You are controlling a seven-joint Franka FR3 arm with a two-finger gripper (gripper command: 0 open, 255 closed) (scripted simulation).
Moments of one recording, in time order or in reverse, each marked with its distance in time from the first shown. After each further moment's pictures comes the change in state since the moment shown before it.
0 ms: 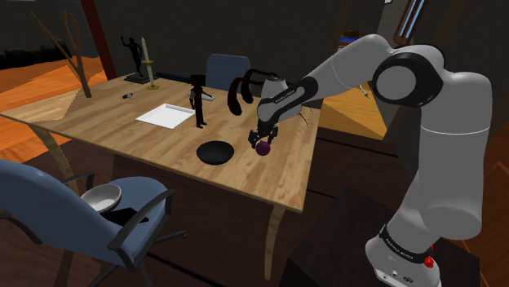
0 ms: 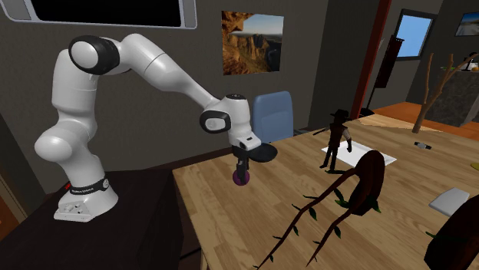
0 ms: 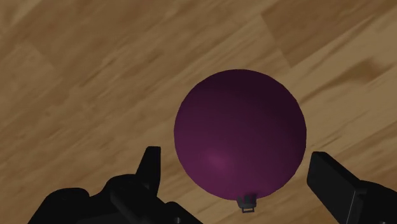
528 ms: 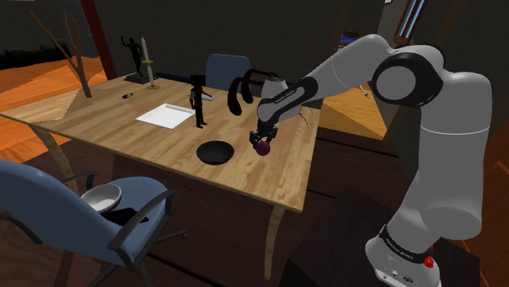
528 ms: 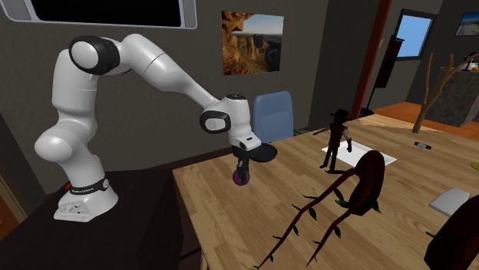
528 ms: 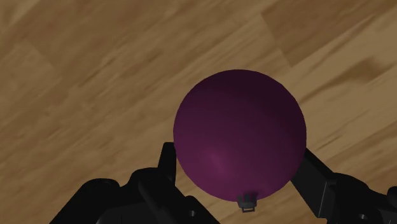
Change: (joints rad) arm 0.000 0.001 0.000 0.000 0.001 0.002 0.000
